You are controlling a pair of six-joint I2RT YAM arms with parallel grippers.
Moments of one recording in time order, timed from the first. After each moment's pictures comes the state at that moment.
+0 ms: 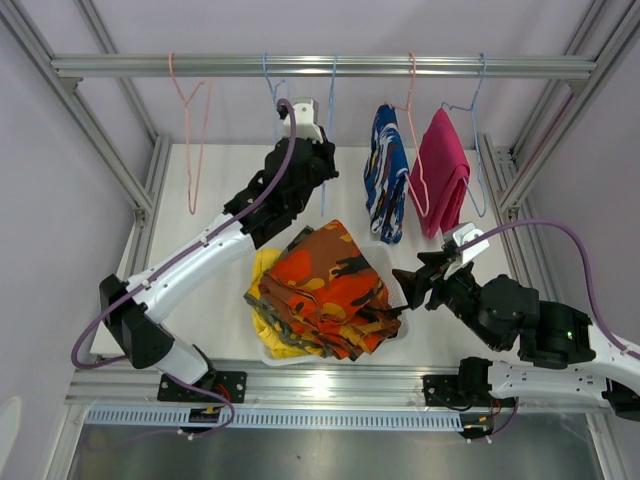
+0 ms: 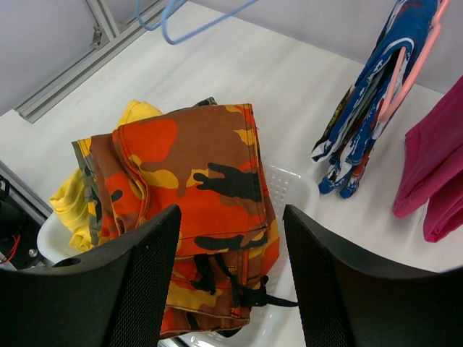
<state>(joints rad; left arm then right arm) -0.79 1.52 1.57 -0.12 -0.50 -0.32 1.36 0.65 1.06 -0.60 0.73 0.19</state>
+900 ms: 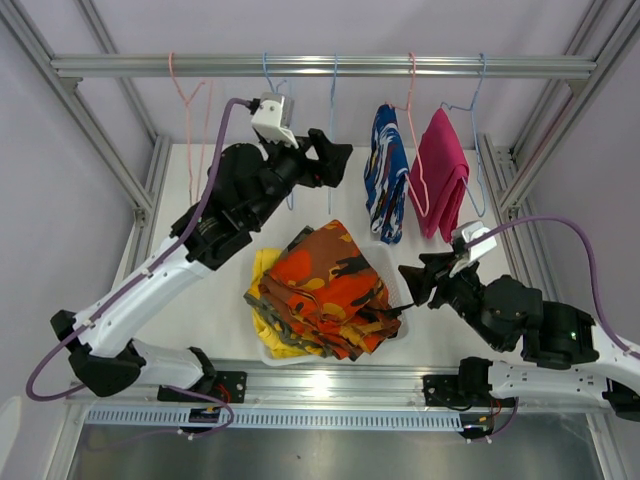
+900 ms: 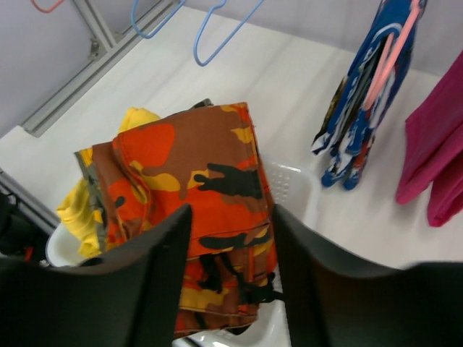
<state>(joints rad) -0.86 1.30 1.57 -0.20 -0.34 -0.30 1.36 0.63 1.06 -0.62 0.75 0.26</state>
